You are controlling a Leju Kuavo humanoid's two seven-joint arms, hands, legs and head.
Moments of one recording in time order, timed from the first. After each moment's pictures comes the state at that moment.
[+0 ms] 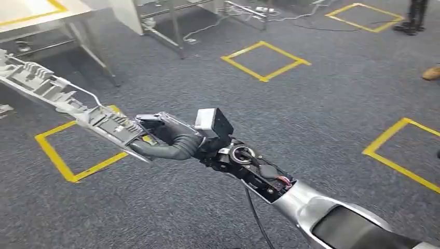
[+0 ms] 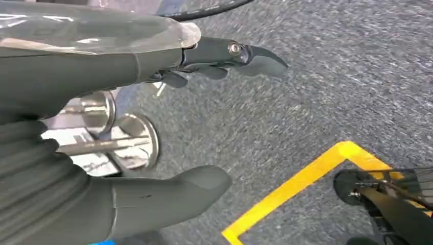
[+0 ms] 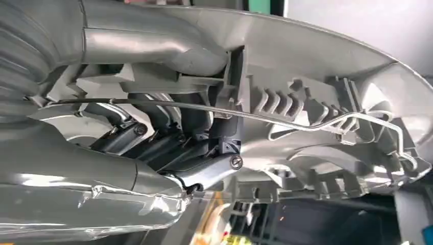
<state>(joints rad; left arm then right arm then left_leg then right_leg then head) -0.13 0.12 -1.18 -0.21 0.98 0.17 0.01 -0.59 0.20 0.70 -1.23 -0.46 0.36 -0.51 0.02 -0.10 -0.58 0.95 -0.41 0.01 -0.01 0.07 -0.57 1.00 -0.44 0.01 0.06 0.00</state>
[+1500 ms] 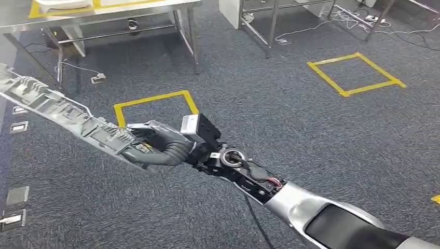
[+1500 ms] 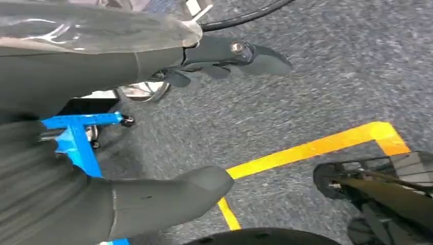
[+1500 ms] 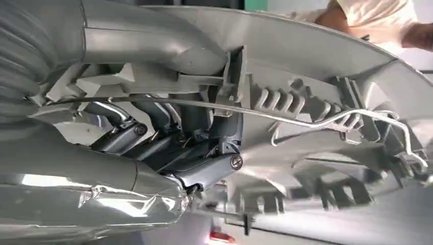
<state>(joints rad) -0.13 0.12 -1.18 -0.21 0.98 0.17 -0.01 -0.57 0.21 0.71 -1.18 -0.45 0.38 -0.51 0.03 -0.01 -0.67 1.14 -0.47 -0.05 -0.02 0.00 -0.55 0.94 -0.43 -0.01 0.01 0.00</state>
